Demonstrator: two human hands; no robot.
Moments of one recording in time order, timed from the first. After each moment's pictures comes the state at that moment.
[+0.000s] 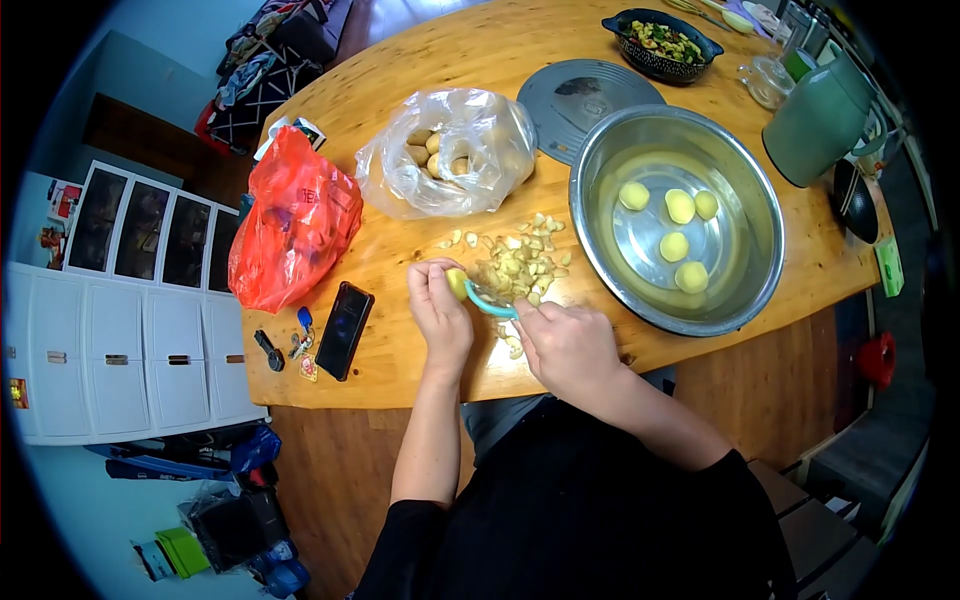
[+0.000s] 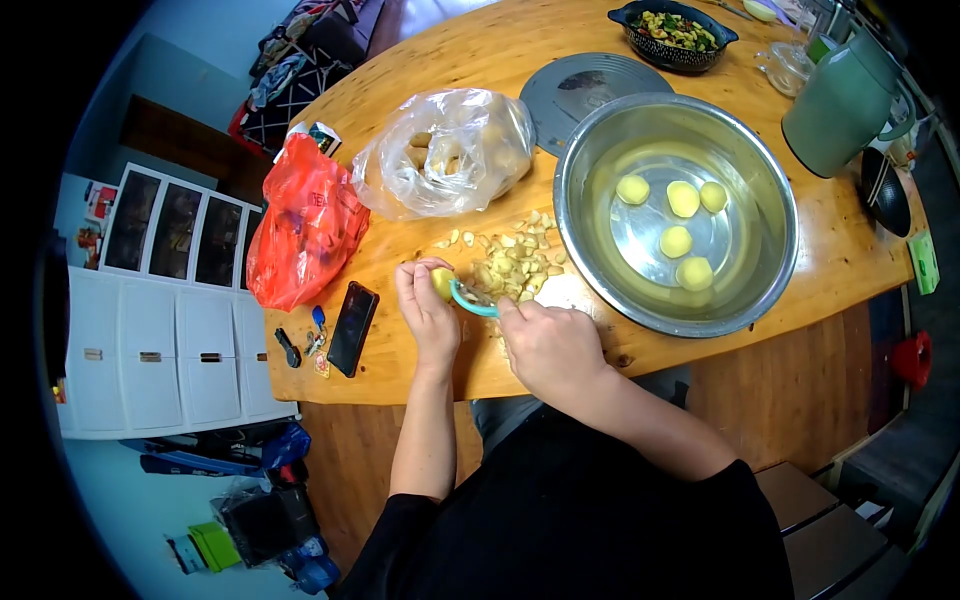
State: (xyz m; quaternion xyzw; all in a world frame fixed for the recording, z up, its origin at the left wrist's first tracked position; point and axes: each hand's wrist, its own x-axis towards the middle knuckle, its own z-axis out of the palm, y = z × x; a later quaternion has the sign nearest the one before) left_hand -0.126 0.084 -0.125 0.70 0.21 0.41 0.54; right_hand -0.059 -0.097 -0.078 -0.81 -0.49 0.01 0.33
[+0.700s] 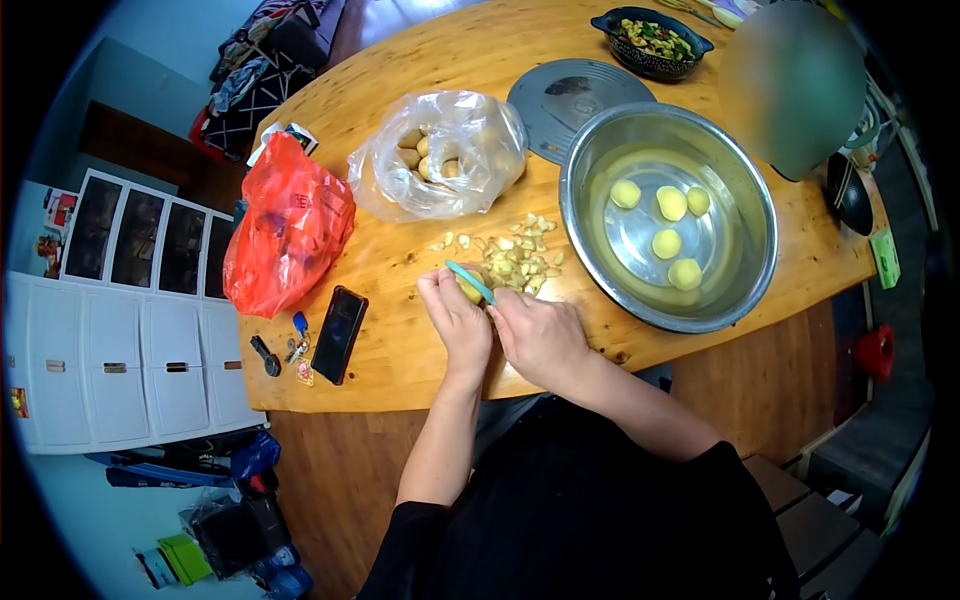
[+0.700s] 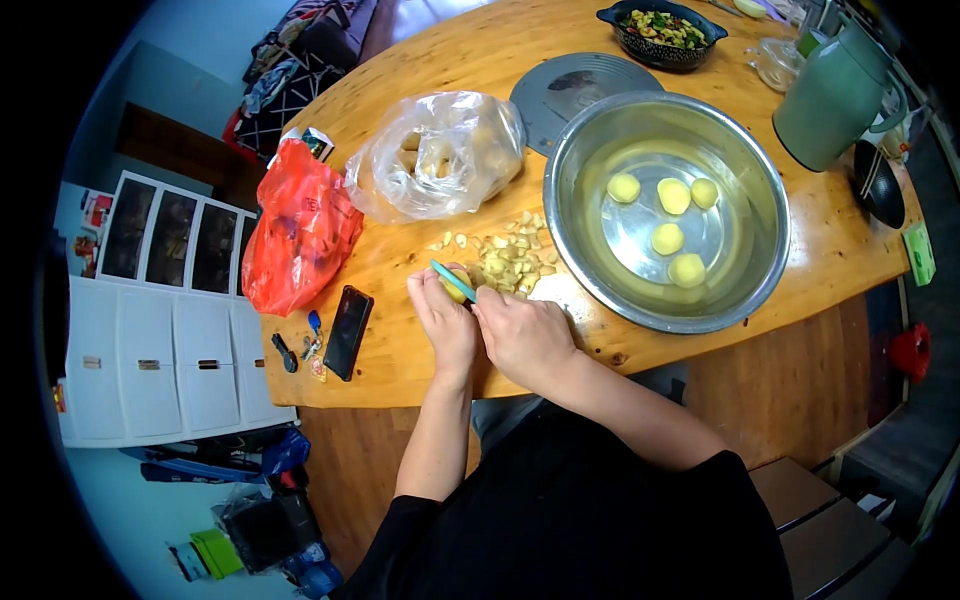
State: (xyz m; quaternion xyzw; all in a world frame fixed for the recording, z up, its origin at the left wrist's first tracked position) left_hand -0.114 0.052 -0.134 0.62 0.30 0.40 0.60; right_hand -0.061 -0.069 -0.096 -0.78 -0.45 0.04 0.43
